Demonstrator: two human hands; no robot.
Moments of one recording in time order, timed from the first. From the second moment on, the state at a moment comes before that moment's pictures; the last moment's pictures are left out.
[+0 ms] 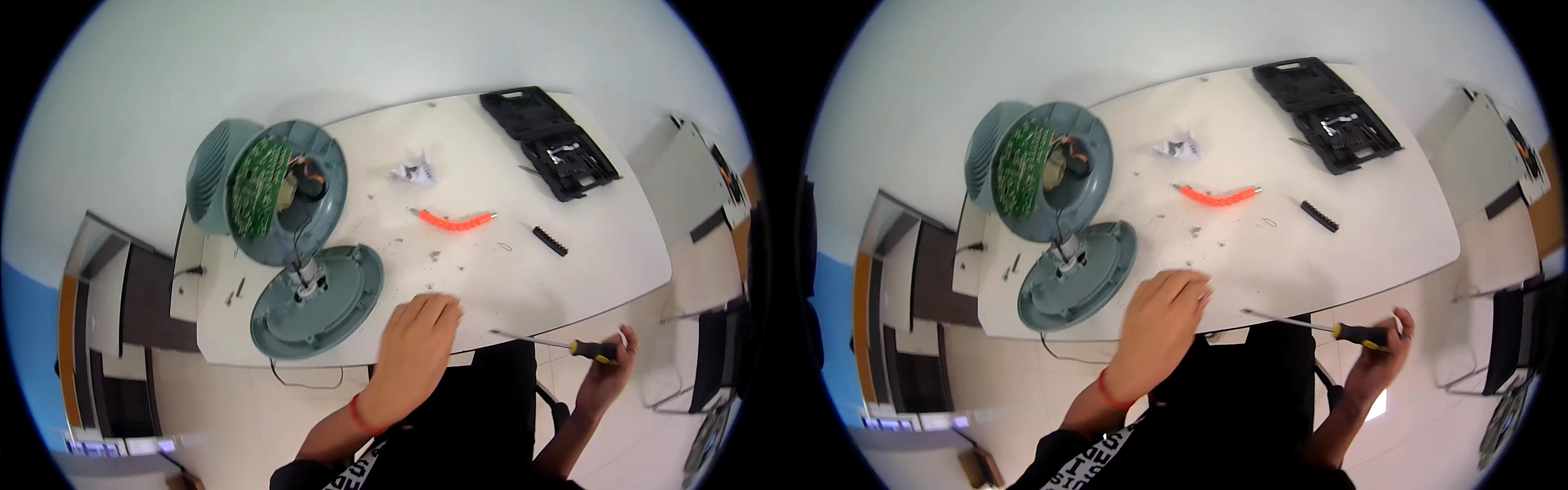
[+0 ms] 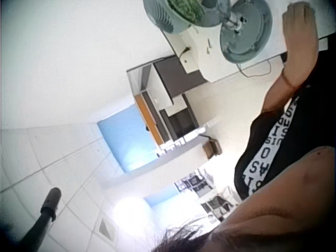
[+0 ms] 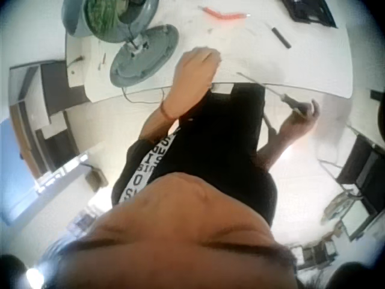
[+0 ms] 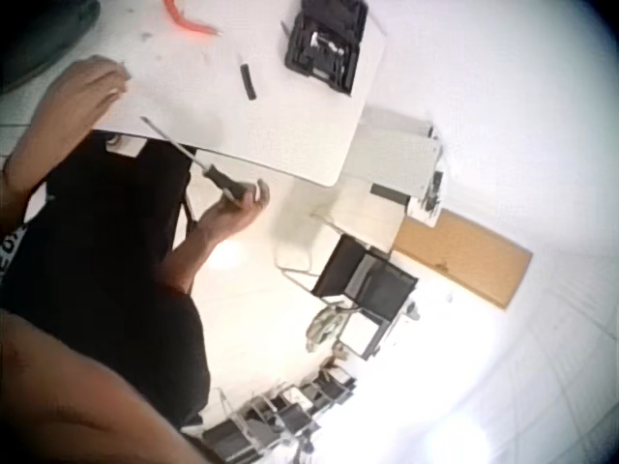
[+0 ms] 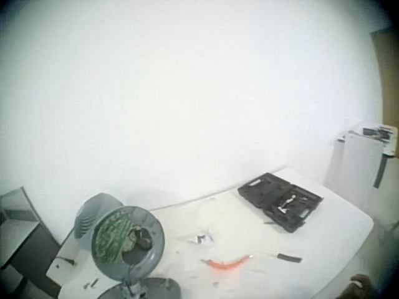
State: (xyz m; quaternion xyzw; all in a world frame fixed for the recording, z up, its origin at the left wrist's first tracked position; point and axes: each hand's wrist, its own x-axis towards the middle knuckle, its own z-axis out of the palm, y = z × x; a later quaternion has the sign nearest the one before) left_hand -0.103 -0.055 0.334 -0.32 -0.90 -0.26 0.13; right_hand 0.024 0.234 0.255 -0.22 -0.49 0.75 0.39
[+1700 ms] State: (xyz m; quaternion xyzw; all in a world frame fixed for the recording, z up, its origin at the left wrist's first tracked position) left_hand -0.049 -0.245 0.369 -0.13 -0.89 -0.39 0.22; right_hand -0.227 0.167 0.282 0.02 -0.97 0.12 0.19
